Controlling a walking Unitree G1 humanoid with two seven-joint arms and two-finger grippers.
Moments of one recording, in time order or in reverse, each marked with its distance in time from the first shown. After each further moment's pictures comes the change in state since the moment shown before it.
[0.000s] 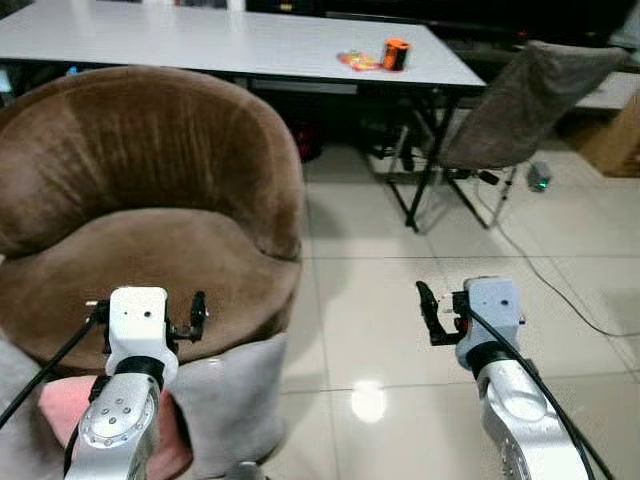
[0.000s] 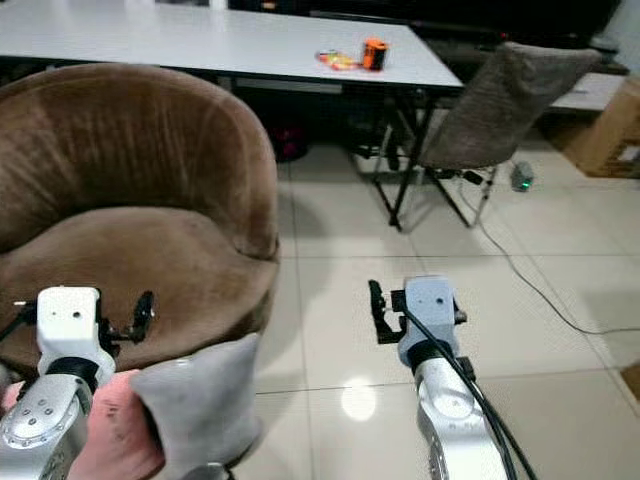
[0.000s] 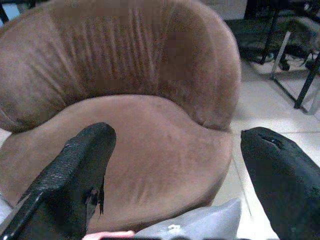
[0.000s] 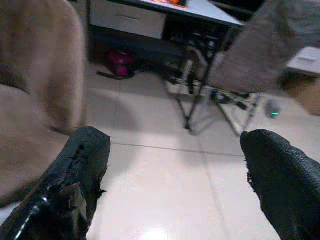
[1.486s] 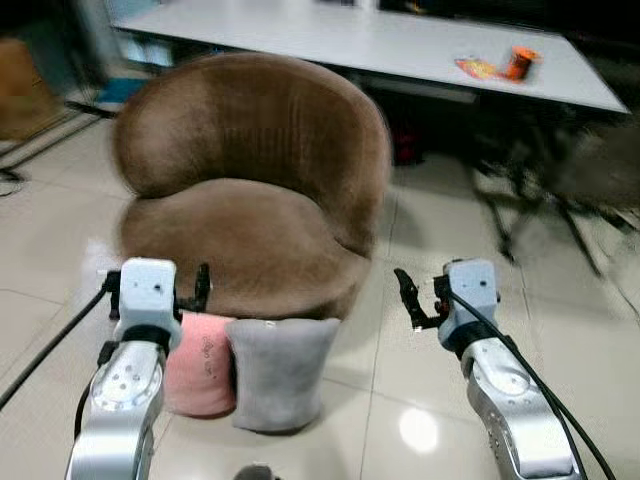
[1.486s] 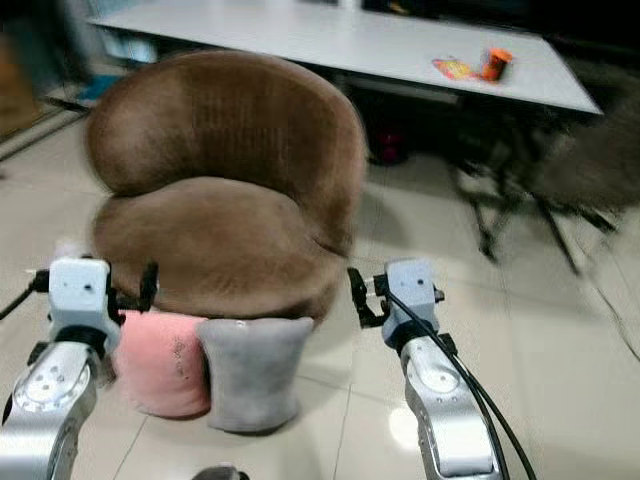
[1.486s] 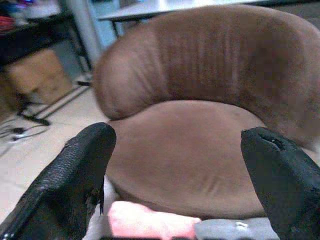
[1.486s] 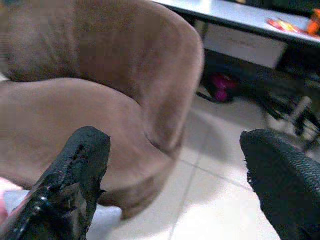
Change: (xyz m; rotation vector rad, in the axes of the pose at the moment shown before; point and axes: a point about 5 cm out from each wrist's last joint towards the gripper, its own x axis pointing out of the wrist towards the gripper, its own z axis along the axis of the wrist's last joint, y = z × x) left arm 0.028 0.000 0.016 0.075 -0.112 -0.012; right arm 0.020 0.014 0.011 0.034 -0.043 0.127
